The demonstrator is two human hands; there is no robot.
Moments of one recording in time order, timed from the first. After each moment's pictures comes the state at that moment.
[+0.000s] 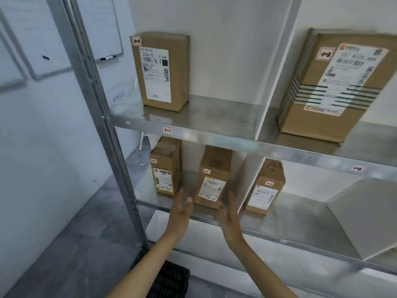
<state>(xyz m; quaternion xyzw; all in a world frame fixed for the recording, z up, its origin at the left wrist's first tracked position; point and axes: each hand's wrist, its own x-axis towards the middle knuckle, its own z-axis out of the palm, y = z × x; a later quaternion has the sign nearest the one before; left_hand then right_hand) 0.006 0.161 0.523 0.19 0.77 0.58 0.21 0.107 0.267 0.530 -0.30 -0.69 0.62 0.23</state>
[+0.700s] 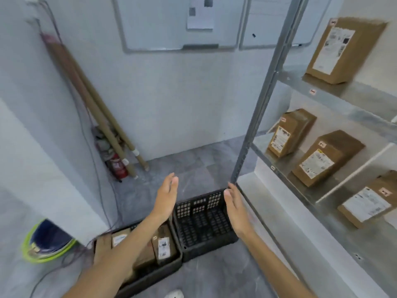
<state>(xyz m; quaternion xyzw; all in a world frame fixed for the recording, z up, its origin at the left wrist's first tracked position) 0.315 -0.133 0.516 -0.19 0.77 0.61 -0.06 0.301 0.077 0.525 0.02 -0.79 0.60 -0.13</state>
